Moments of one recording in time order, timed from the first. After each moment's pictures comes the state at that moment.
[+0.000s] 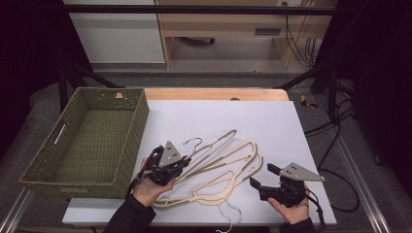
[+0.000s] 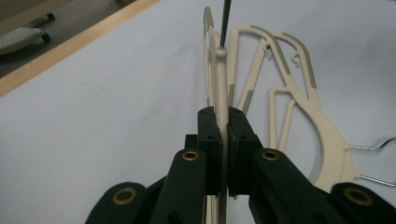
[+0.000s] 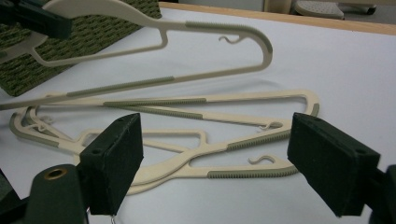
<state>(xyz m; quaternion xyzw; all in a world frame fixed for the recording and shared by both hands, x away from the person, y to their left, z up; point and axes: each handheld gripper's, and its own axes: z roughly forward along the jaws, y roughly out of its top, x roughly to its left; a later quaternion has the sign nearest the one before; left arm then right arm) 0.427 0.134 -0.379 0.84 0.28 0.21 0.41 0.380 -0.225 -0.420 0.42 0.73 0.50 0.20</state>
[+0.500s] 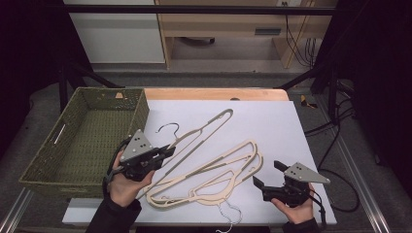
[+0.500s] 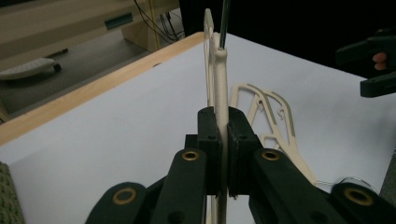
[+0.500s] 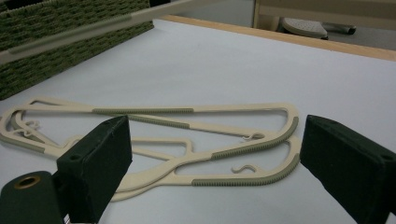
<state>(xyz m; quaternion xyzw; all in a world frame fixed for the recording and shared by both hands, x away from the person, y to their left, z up) 0.409 0.179 -0.319 0.79 0.28 0.21 0.49 0.378 -0.232 -0.414 0.41 0.73 0.50 0.23</state>
